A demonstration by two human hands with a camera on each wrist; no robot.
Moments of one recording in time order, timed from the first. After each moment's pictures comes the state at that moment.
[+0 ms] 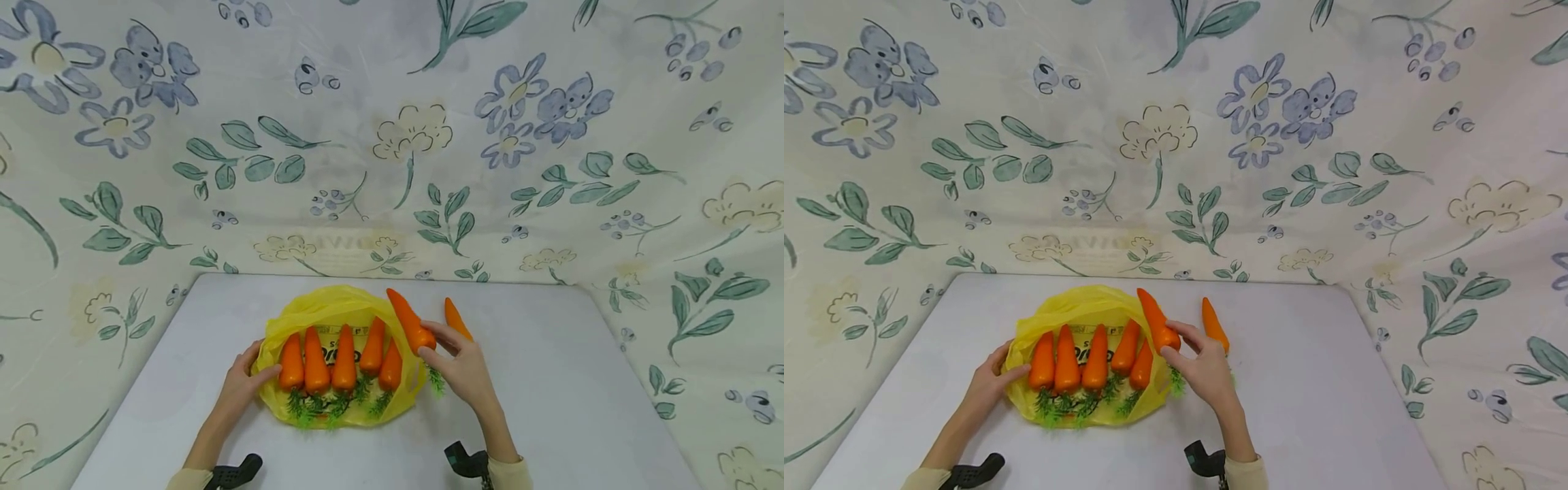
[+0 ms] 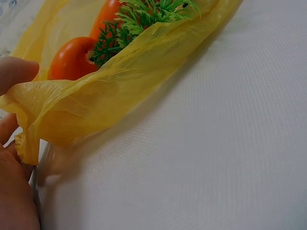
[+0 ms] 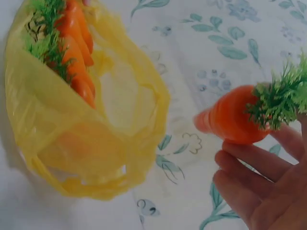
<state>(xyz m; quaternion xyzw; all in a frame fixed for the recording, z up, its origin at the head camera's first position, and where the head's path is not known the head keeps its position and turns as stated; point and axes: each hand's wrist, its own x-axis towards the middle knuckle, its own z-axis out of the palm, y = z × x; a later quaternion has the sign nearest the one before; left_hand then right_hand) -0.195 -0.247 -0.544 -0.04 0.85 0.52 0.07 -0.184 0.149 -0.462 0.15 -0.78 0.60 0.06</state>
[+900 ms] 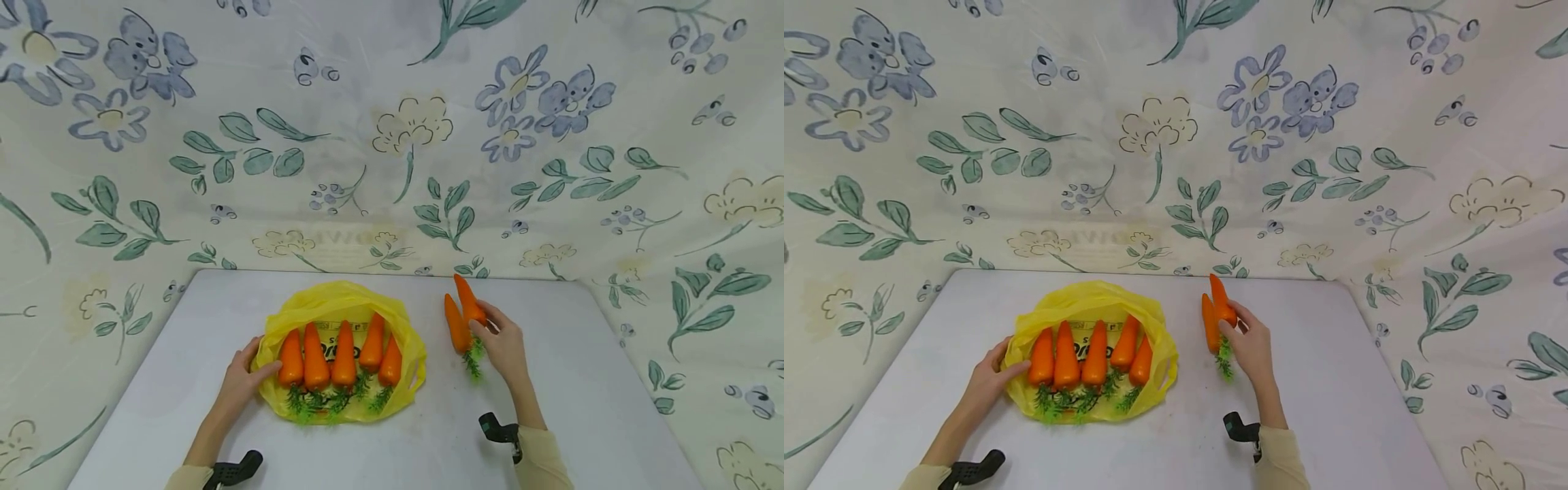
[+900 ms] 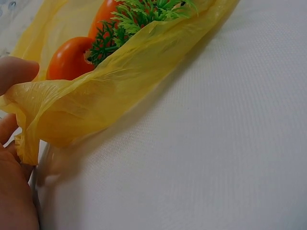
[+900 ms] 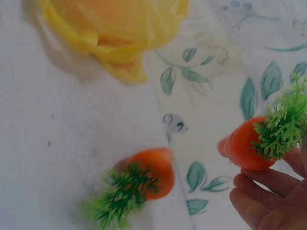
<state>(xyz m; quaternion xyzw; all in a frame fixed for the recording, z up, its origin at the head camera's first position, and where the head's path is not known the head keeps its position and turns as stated) -0.196 -0.245 -0.546 -0.05 0.85 0.51 0.08 -0.223 0.220 -0.490 0.00 -0.83 0.56 0.09</state>
